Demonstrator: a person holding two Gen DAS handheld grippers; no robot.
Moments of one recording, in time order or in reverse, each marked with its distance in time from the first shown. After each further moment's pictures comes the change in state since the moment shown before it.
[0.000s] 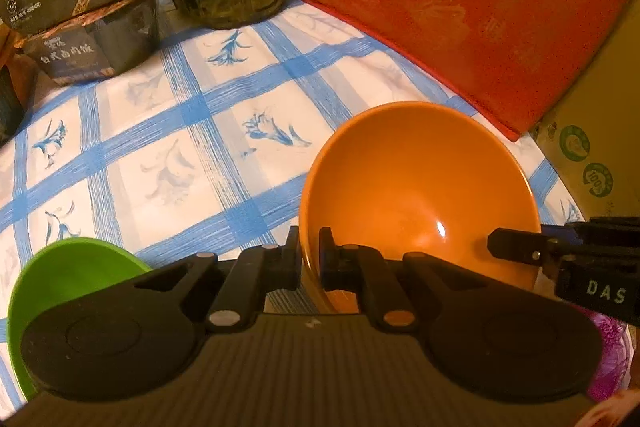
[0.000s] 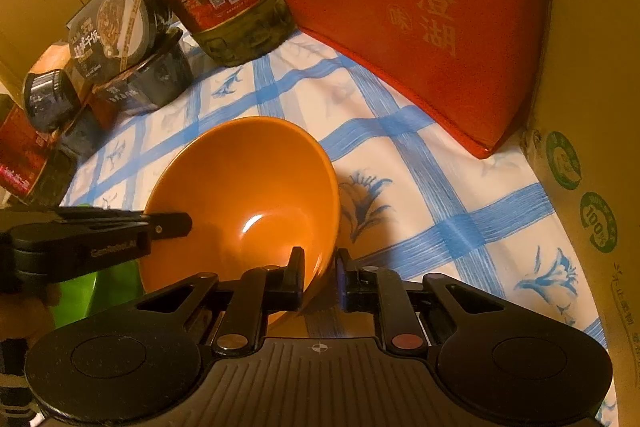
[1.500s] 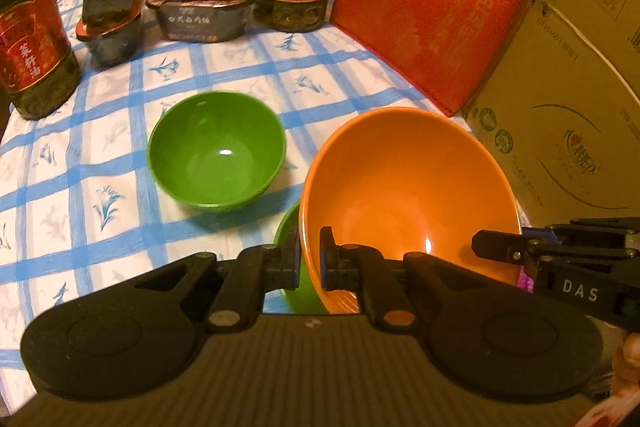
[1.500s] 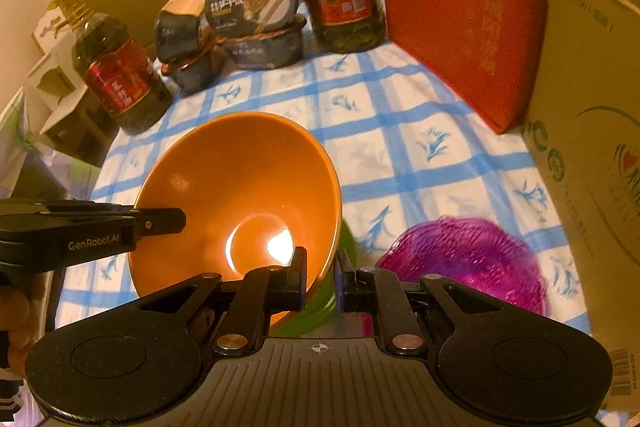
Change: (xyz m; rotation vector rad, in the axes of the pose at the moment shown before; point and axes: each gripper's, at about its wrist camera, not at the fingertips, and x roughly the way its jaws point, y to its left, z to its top) left arm -0.206 0.019 -0.141 -0.156 -0.094 -0.016; right arm -0.155 0.116 -0.112 -0.205 -0.006 0.021
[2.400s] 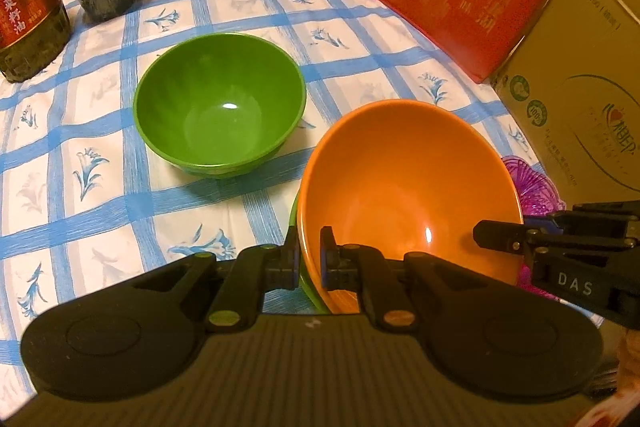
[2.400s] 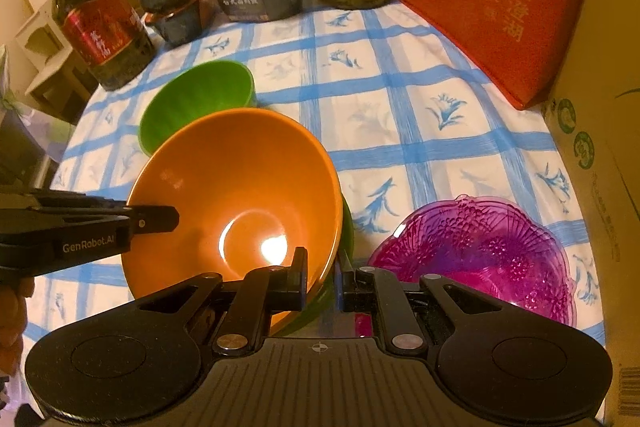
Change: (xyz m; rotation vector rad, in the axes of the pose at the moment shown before) left arm 0.058 0.017 -0.012 -0.024 0.084 0.002; right arm 0.063 -0.007 -0.007 -0.055 0.095 -0.044
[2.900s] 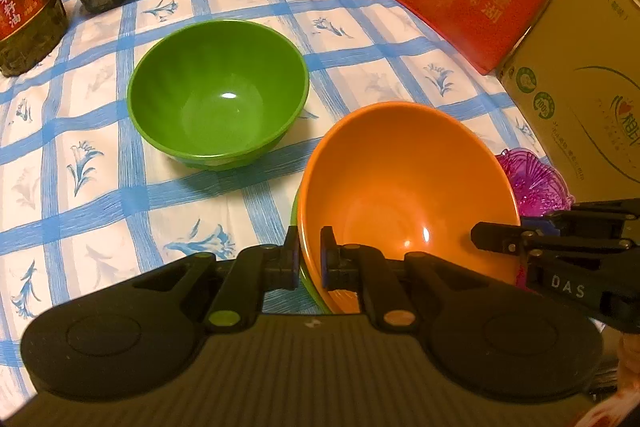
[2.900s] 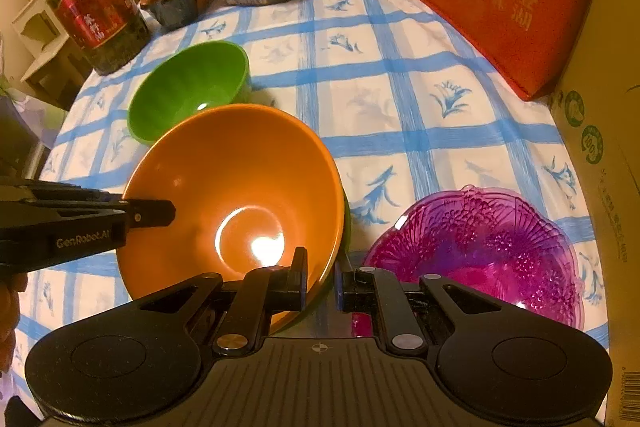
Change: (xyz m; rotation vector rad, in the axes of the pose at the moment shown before) left arm 0.011 0.001 -0.003 0.007 0.009 0.005; right arm 0.016 -0.002 -0.003 -0.022 0.023 -0.018
